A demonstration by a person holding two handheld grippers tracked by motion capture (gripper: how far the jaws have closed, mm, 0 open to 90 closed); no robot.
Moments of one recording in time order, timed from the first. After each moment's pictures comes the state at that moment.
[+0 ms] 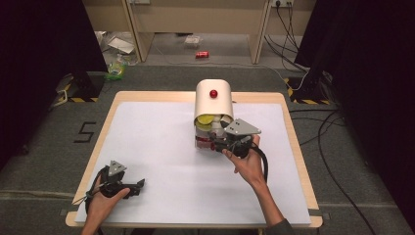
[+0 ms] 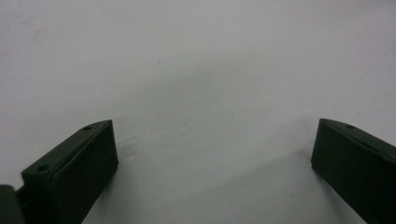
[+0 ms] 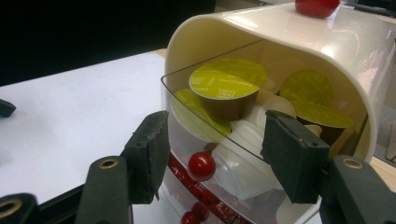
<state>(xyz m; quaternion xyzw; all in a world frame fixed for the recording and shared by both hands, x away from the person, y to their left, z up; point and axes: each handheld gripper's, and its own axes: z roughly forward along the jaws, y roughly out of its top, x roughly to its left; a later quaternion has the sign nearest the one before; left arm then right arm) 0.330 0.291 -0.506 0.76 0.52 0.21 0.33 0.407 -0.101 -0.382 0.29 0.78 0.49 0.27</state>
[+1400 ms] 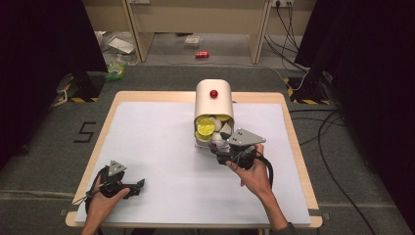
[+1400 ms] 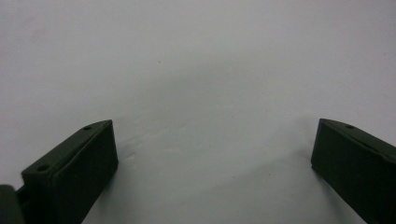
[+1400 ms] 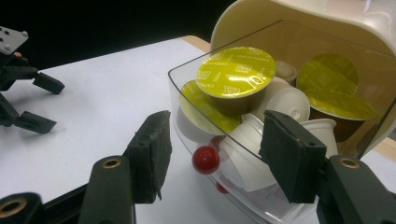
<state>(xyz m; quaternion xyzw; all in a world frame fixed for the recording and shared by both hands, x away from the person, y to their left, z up) 0.330 0.291 -0.506 0.76 0.52 0.21 0.34 0.376 -0.109 -0.381 0.27 0.80 0.49 0.23</state>
